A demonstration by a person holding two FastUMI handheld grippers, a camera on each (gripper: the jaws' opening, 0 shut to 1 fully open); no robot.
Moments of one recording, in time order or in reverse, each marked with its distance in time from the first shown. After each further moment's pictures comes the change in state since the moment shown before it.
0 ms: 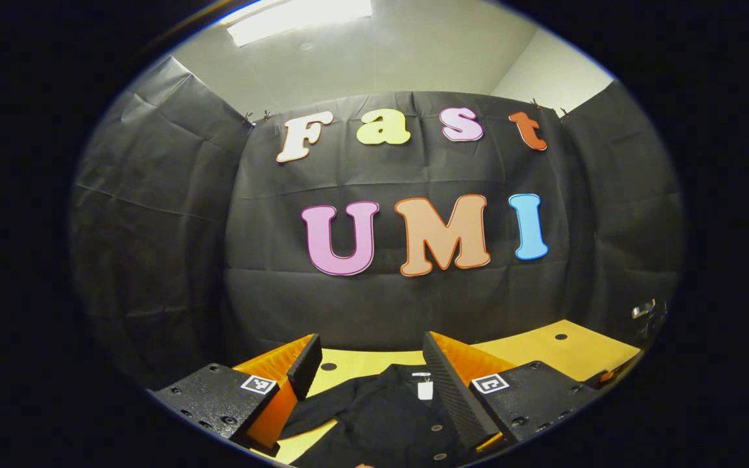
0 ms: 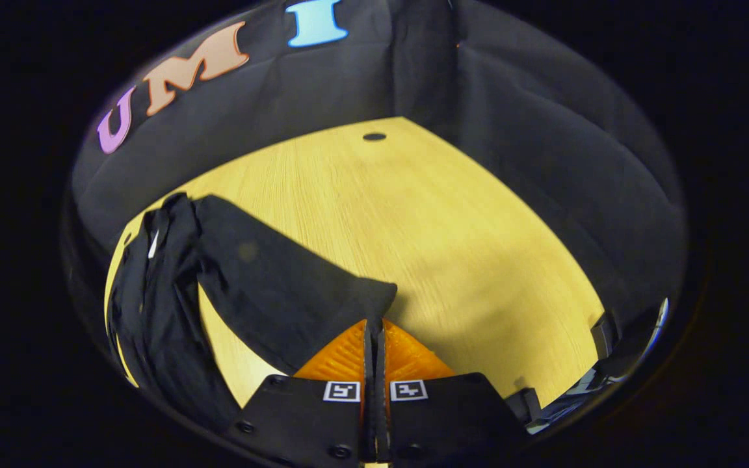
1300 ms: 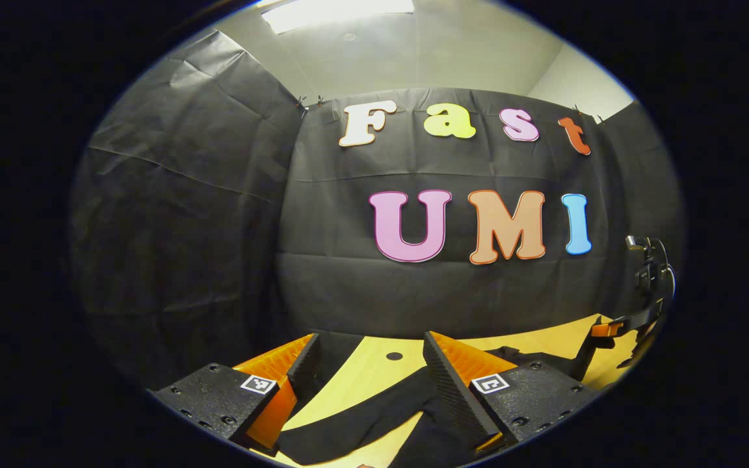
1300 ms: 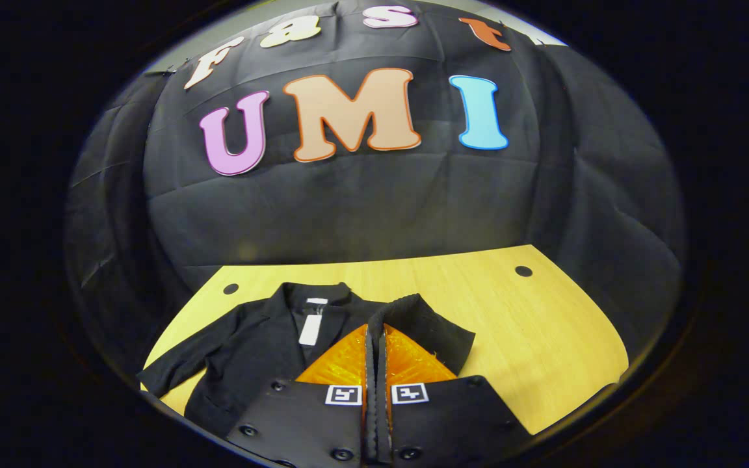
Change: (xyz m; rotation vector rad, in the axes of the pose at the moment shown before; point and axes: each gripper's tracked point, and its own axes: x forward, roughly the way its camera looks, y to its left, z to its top) left arm -0.027 0.196 -0.037 -0.036 0.045 0.107; right arm -0.104 0.324 0.078 -0.251 -0.411 0.264
